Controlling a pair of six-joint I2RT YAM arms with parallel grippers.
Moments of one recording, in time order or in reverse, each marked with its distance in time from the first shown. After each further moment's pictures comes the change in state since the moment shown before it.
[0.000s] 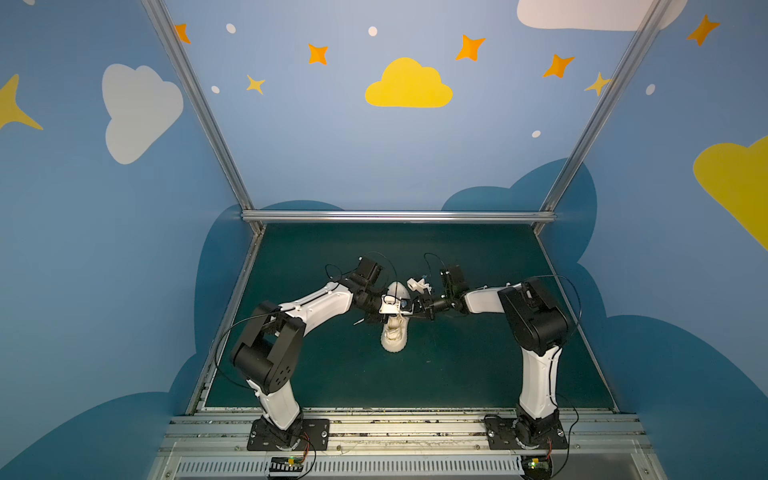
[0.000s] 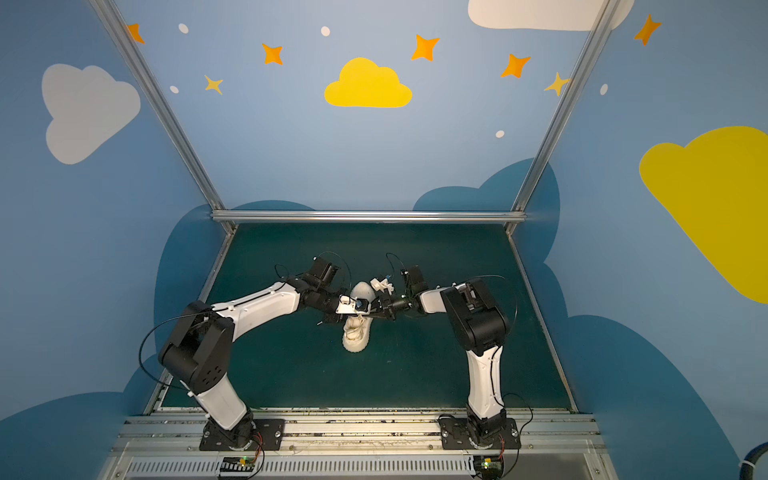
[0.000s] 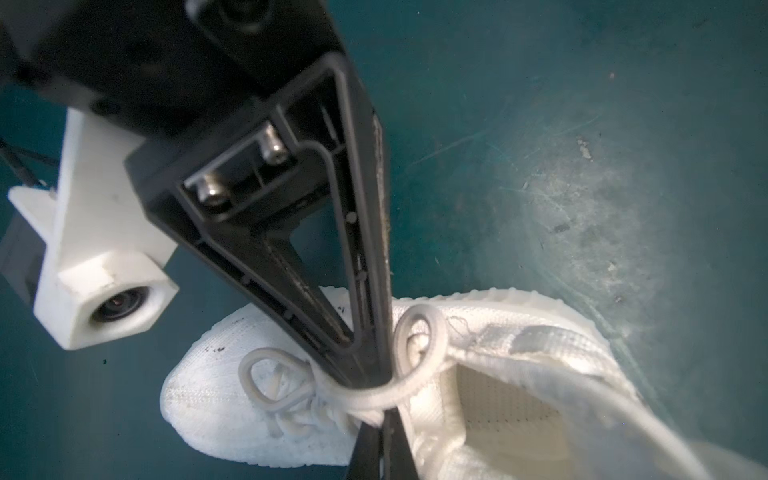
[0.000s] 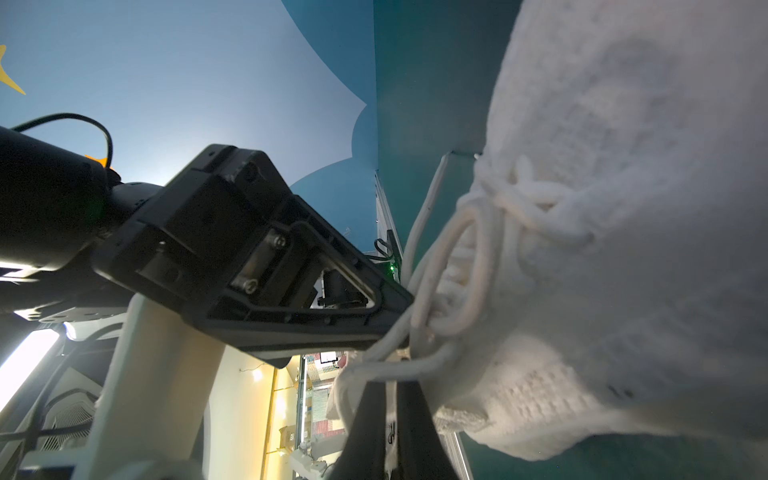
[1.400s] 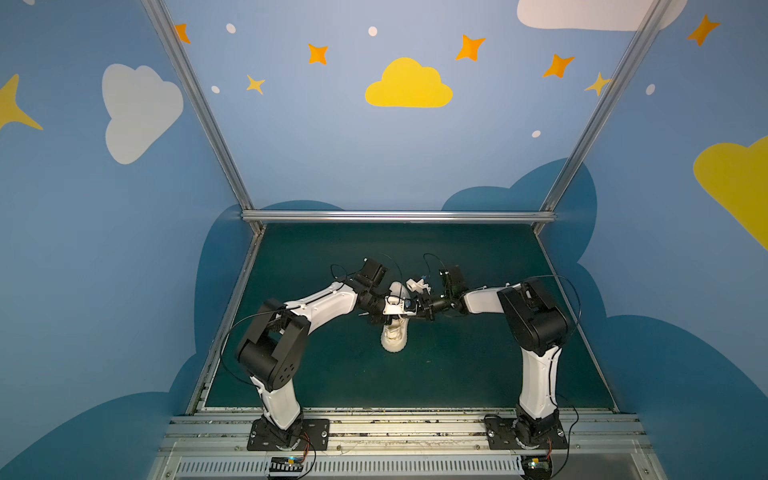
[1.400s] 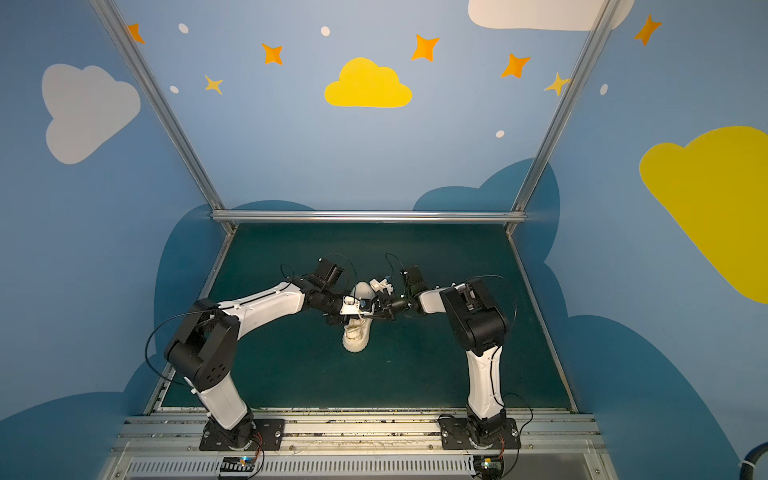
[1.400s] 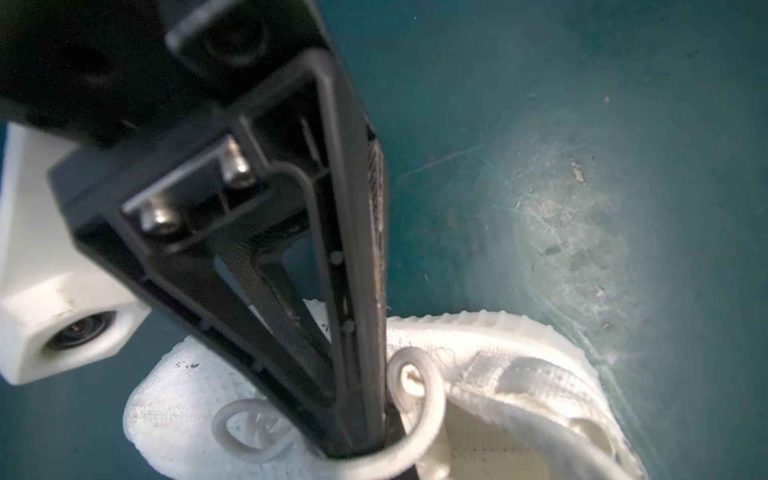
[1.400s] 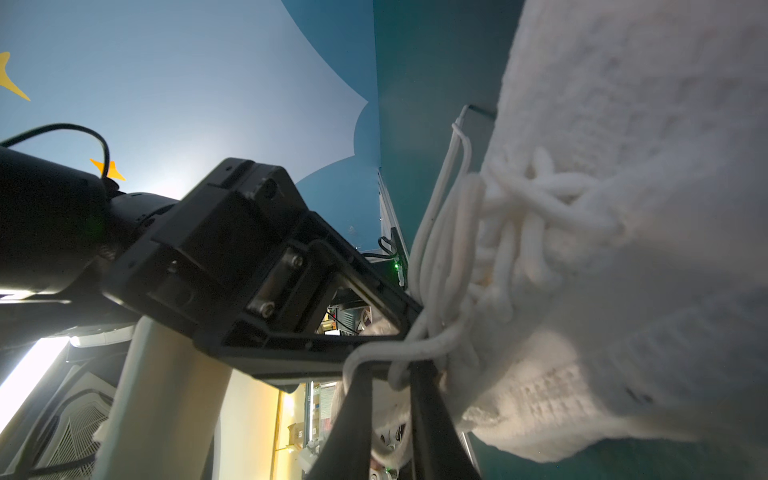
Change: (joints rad) left arm -0.025 0.030 0.019 -0.008 -0.003 -0.076; right arm 0.006 0.000 0.001 0.000 -0.005 0.019
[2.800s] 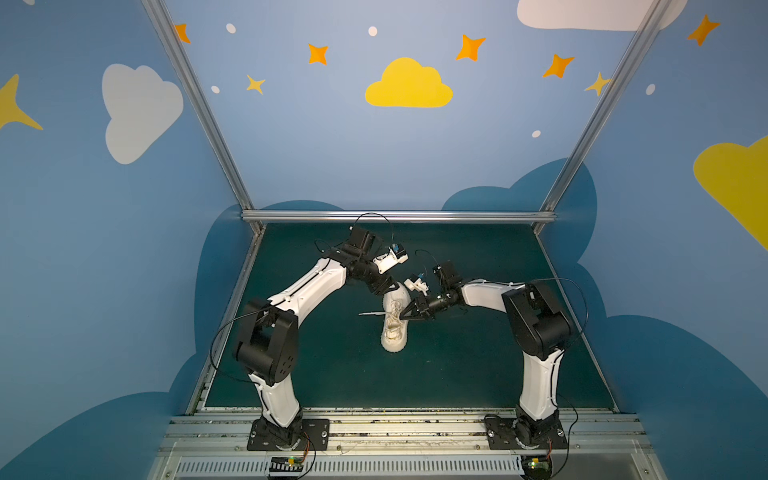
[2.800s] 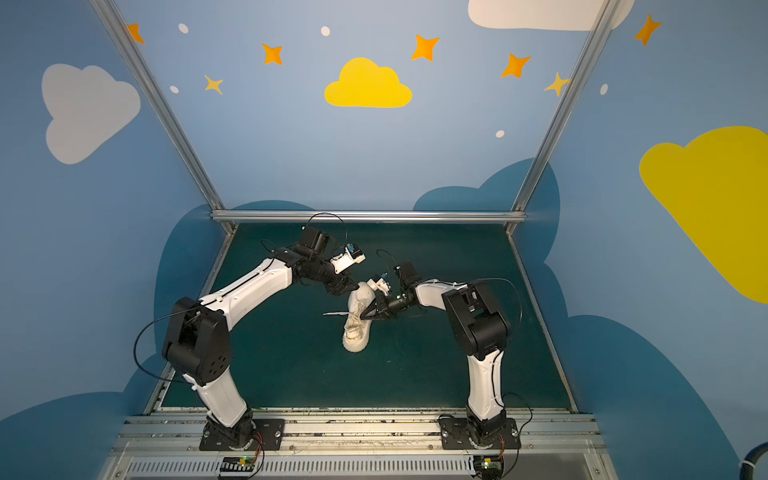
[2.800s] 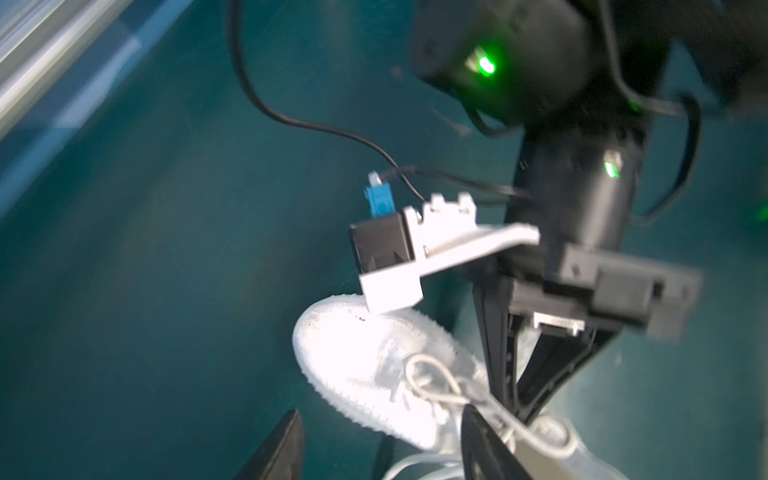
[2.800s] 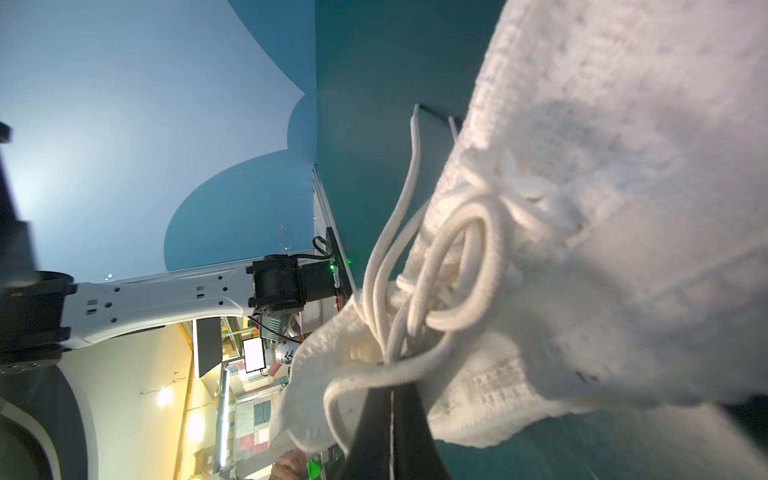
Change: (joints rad) left arm 0.120 0.043 0.311 -0.129 0.002 -0.644; right arm 0.038 -0.040 0.128 -0.470 0.220 -0.415
